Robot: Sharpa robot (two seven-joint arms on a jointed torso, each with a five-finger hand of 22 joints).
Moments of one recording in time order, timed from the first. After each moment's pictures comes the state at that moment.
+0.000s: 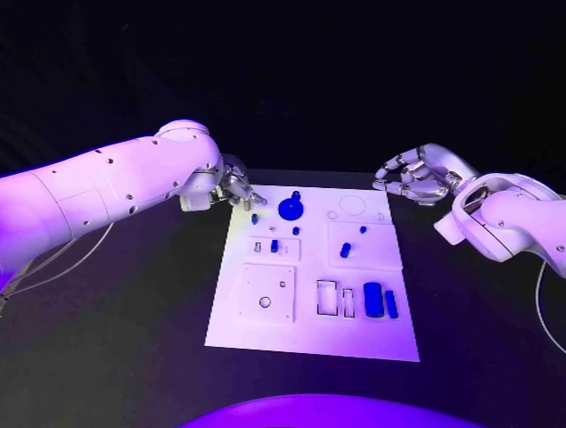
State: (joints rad) left arm 1.36 -0.54 -0.05 1.07 -1.07 0.36 -0.49; left_hand 0.97 -0.14 0.41 0.29 0.16 0.71 0.12 0.58 0.64 1.15 0.04 1.14 0.90 1.46 -0.03 1.55 1.31 0.04 1.47 0.06 1.43 1.31; right arm 1.30 -0.90 -0.14 1.44 -0.88 -0.41 0.10; right_hand 1.20 -0.17 0.38 0.17 0.20 0.90 0.13 0.21 0.60 1.38 0.04 1.14 1.20 1.47 -0.04 1.42 1.31 0.10 1.43 0.07 1.12 1.09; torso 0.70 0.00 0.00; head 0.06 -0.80
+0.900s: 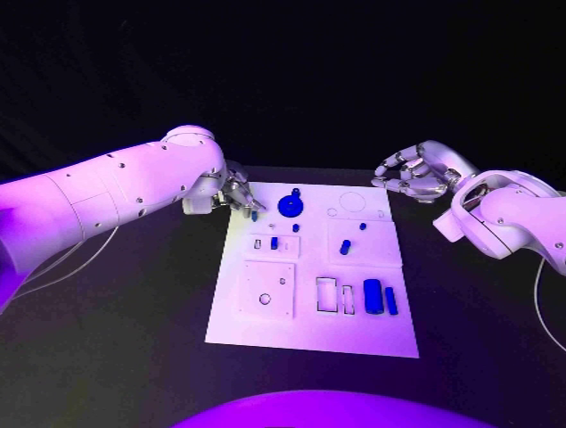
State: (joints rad) left arm 1.34 -0.51 -0.06 1.03 -1.09 0.40 -0.48; left_hand 1.03 -0.09 0.38 0.29 0.16 0.79 0.09 0.64 0.64 1.16 0.02 1.15 0.90 1.46 -0.04 1.56 1.31 0.04 1.47 0.06 1.44 1.31; right arm 1.30 -0.90 -0.14 1.44 -0.88 -0.41 0.10; right_hand 1.20 -0.17 0.38 0.17 0.20 0.90 0.13 0.21 0.60 1.38 0.04 1.14 1.20 1.47 -0.04 1.42 1.31 0.10 1.43 0.07 1.12 1.09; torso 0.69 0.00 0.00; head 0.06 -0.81
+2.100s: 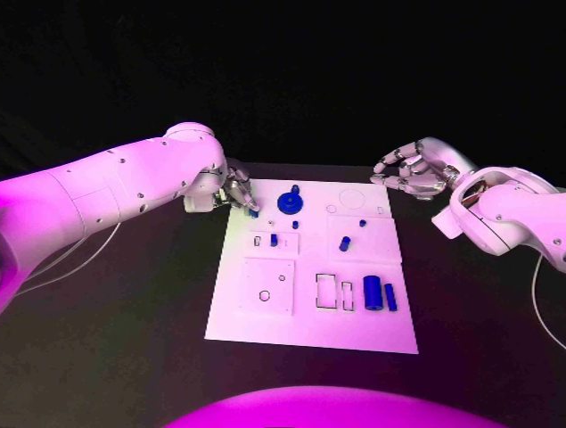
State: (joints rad) left arm 1.34 -0.50 -0.07 1.02 -1.04 0.40 -0.48; left_hand 1.24 -0.04 0.57 0.20 0.17 0.76 0.09 0.71 0.64 1.17 0.01 1.15 0.89 1.47 -0.05 1.56 1.31 0.04 1.47 0.04 1.44 1.31; right arm 1.30 -0.89 -0.14 1.44 -0.88 -0.41 0.10; right_hand 1.20 -0.17 0.38 0.17 0.20 0.90 0.13 0.22 0.60 1.38 0.04 1.14 1.20 1.47 -0.04 1.42 1.31 0.10 1.43 0.07 1.12 1.09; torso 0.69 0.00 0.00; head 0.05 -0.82
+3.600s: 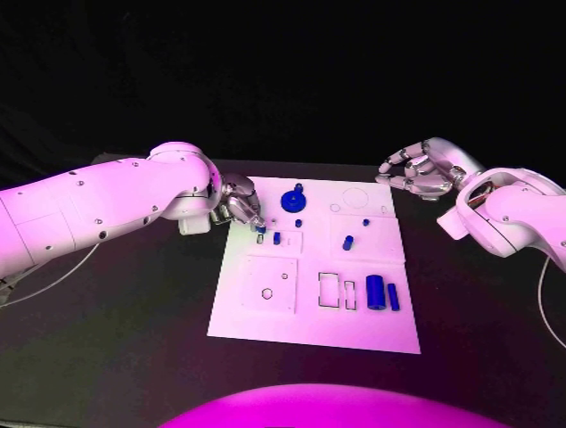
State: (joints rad) left arm 1.30 -0.70 -0.06 1.35 -1.03 0.30 -0.41; left_hand 1.11 -0.17 0.75 0.16 0.38 0.82 0.06 0.80 0.68 1.27 -0.02 1.20 0.98 1.46 -0.07 1.56 1.31 0.04 1.47 0.03 1.46 1.31; right arm 1.30 -0.90 -0.14 1.44 -0.88 -0.41 0.11; right_hand 1.20 -0.17 0.37 0.17 0.20 0.90 0.13 0.22 0.60 1.38 0.04 1.14 1.20 1.47 -0.04 1.42 1.31 0.10 1.43 0.07 1.12 1.09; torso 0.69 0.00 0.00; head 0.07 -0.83
